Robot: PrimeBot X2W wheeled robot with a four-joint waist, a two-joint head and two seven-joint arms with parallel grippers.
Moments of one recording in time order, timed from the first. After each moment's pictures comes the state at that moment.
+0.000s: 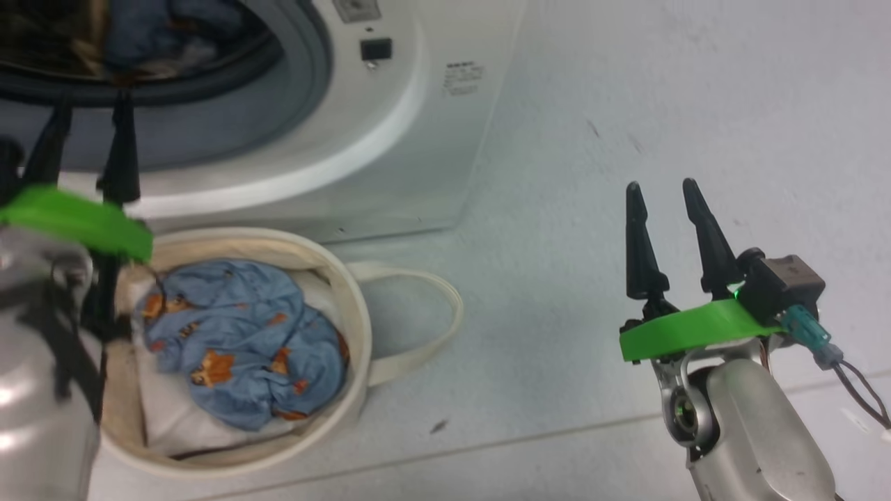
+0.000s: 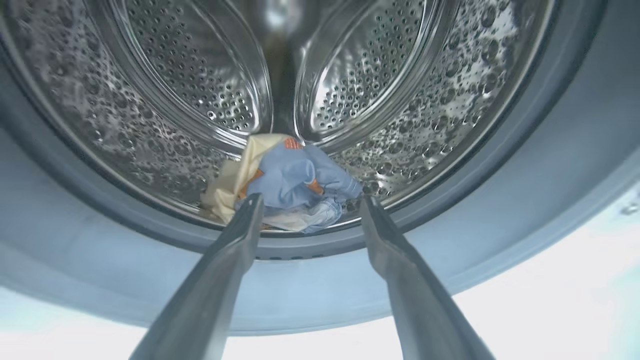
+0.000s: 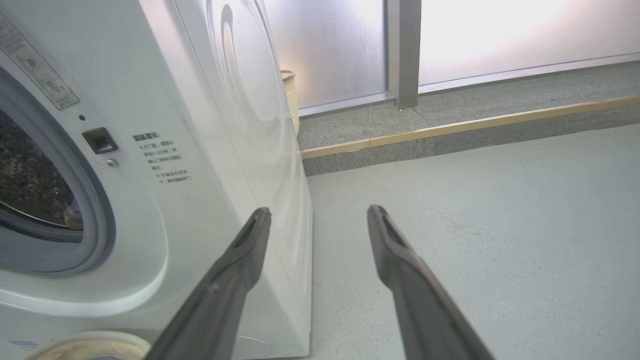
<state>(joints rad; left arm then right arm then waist) -0.88 0.30 -0.08 0.89 -0.41 -0.12 -0.25 -0.34 -0.05 0.20 0.19 0.28 0.12 -0.25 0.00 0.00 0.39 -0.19</state>
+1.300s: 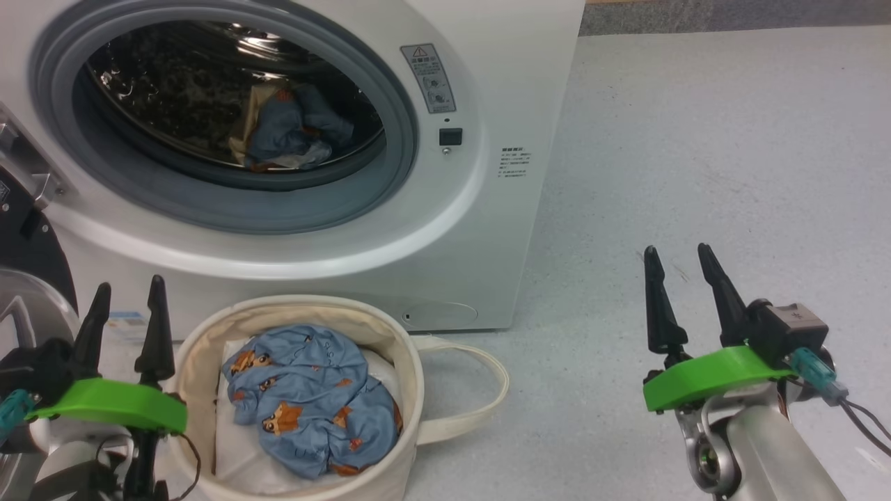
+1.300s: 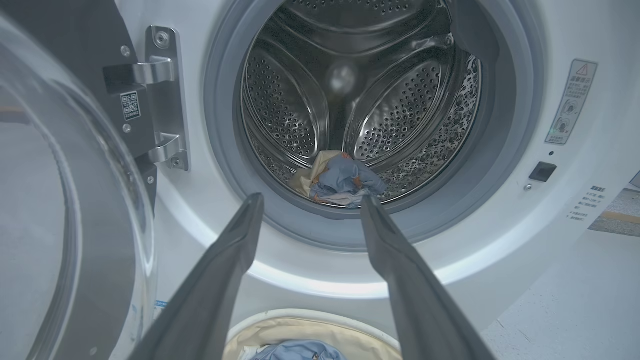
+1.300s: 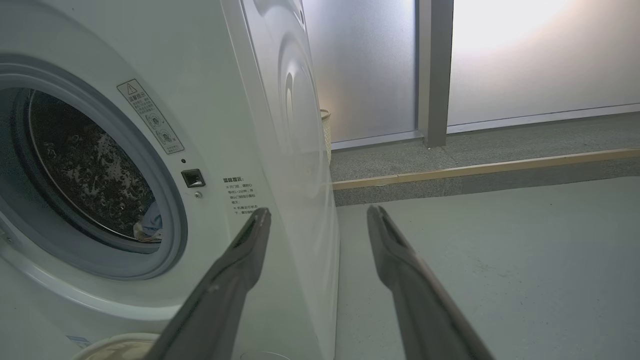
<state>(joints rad) -0.33 0.19 0.13 0.51 -0.31 -0.12 -0.25 -0.24 -0.13 0.20 0.25 0.32 0.12 -0.25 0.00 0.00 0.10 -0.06</state>
